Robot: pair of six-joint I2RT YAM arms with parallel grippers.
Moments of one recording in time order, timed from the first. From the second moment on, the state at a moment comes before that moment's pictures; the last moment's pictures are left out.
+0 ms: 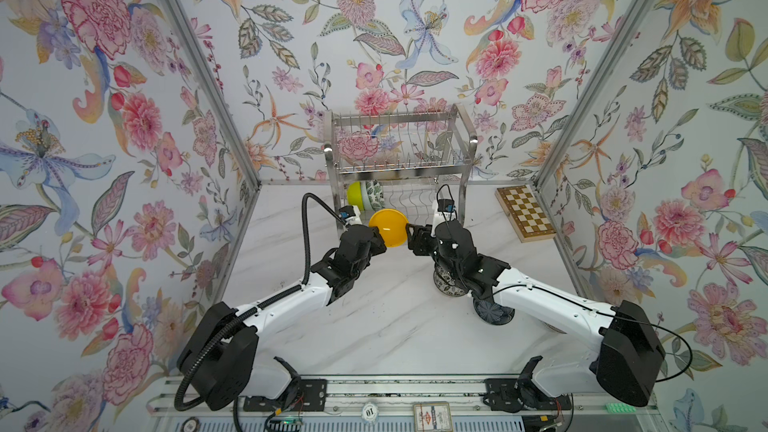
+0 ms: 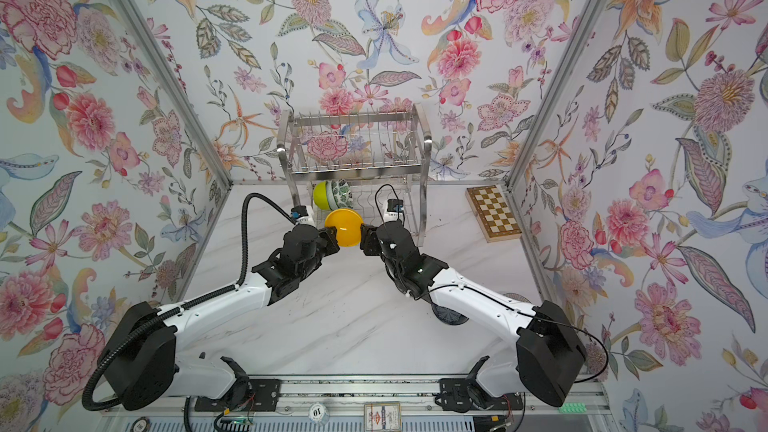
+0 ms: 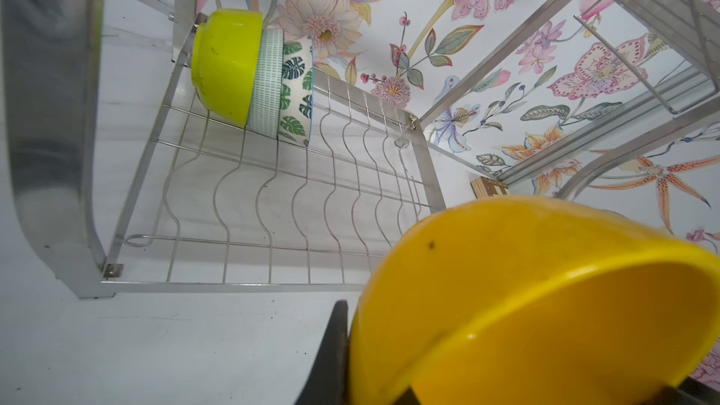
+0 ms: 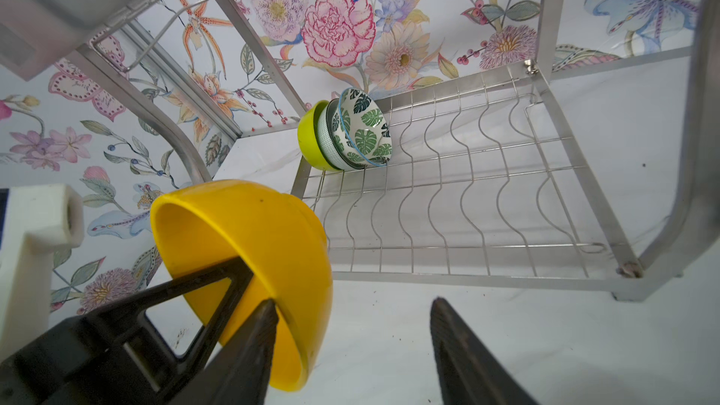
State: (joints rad) left arm -0.67 1.40 0.85 0.14 -0.33 -0.77; right arm 0.81 1.38 0.98 0.04 0.34 0.59
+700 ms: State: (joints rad) left arm -0.75 1.52 0.77 0.46 -0.70 -0.44; right arm 0.59 1.30 0.91 -0.06 0.26 1.14
